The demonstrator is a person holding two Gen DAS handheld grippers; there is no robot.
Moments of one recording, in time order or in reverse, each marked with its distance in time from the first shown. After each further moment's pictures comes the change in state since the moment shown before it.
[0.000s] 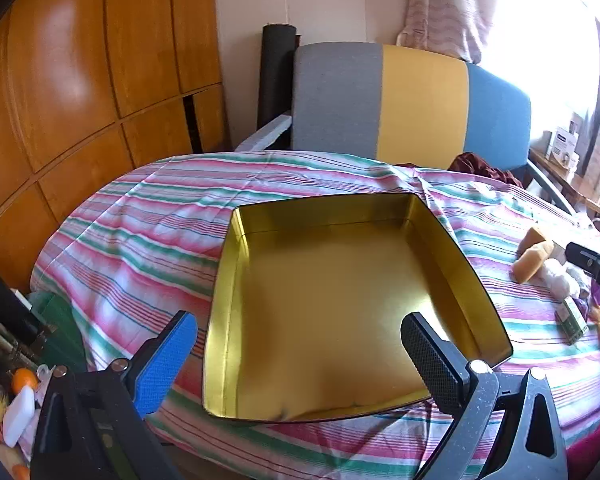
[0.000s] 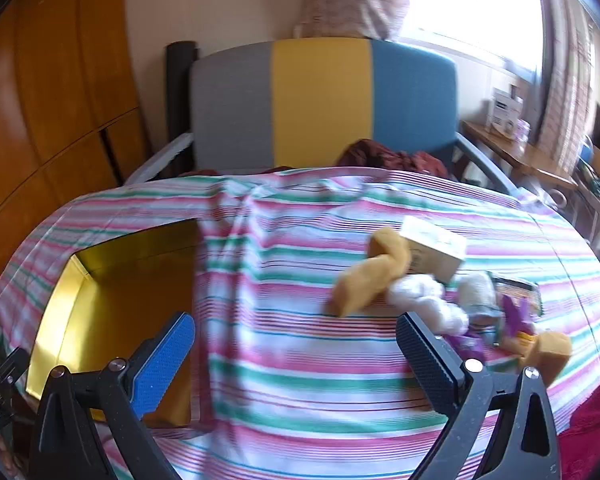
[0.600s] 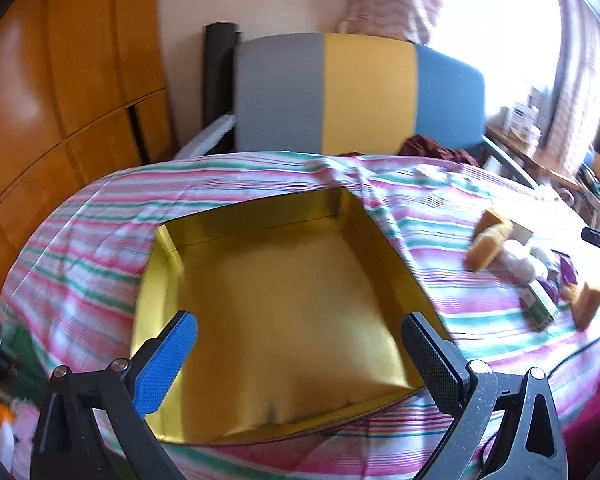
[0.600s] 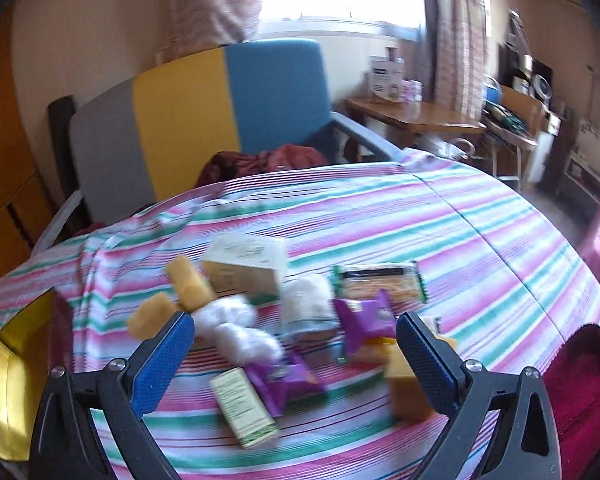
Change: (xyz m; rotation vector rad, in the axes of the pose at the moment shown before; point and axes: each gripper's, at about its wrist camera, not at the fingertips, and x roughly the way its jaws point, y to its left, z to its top) left arm 0.013 -0.064 0.015 0.122 0.034 -0.158; right arm 0.006 -0.183 -0.009 0.319 -0.045 -0.226
